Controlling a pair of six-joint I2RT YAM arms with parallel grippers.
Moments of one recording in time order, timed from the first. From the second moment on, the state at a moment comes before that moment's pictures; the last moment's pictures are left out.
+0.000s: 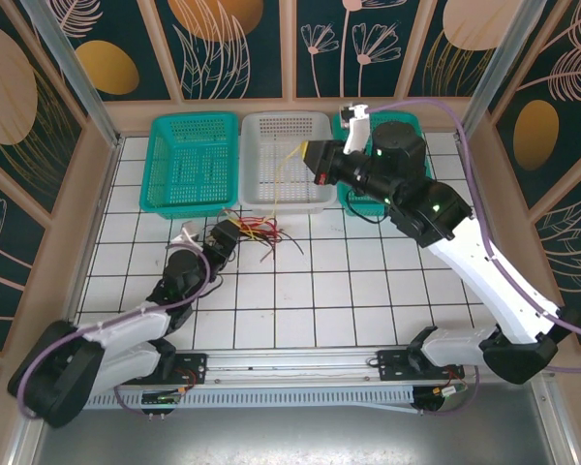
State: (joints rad) left arm -0.54 1.02 0.17 0.70 -0.06 -1.30; right arm 0.77 1.27 1.61 -0.48 -0.09 0.54
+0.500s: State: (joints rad) left arm -0.54 0.72 0.25 0.11 -0.12 -1.30; right arm 0.82 1.34 1.69 -0.49 -0.03 0.47
